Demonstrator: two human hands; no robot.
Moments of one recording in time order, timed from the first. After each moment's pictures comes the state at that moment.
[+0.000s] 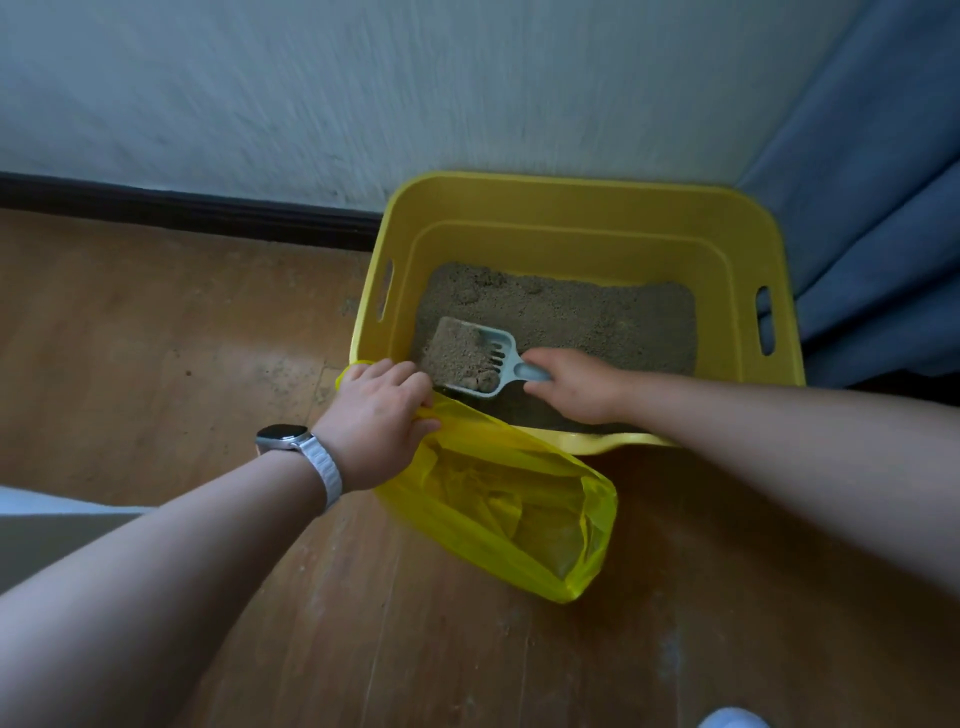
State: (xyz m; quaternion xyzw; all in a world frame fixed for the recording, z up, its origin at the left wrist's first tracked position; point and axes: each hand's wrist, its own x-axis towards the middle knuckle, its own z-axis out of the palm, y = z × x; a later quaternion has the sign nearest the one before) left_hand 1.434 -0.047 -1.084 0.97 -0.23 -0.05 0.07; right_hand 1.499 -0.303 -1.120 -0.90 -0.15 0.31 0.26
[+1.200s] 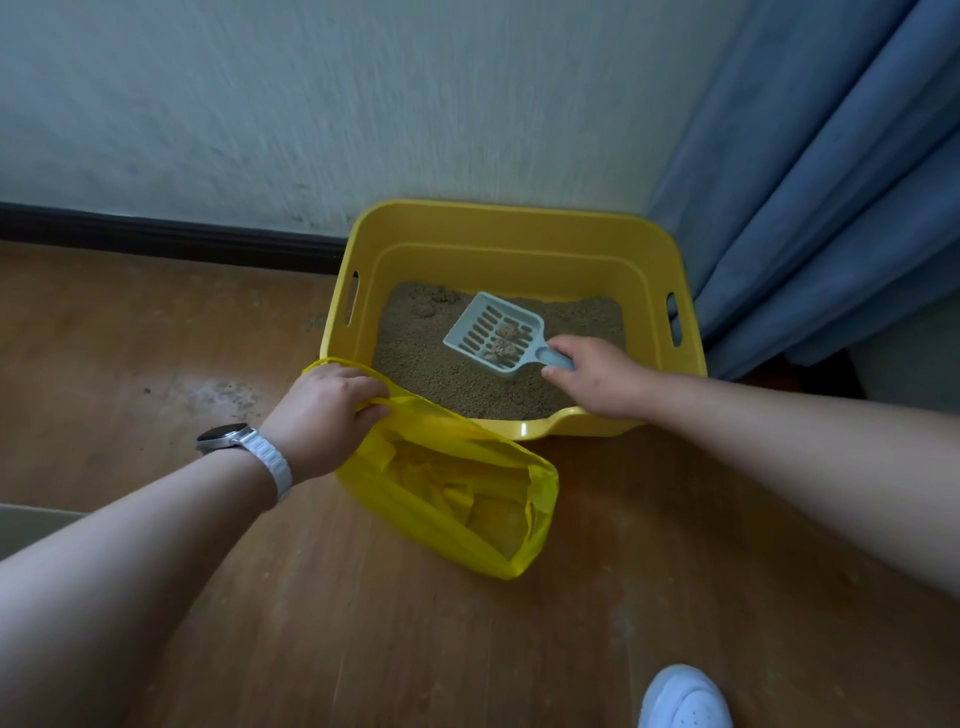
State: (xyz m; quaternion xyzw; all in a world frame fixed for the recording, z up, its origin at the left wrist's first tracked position) left_hand 1.421 -0.033 -1.064 0.96 -0.24 -0.01 0.14; right_hand 1.456 -0.356 -1.059 -0.94 -0.06 0.21 0.27
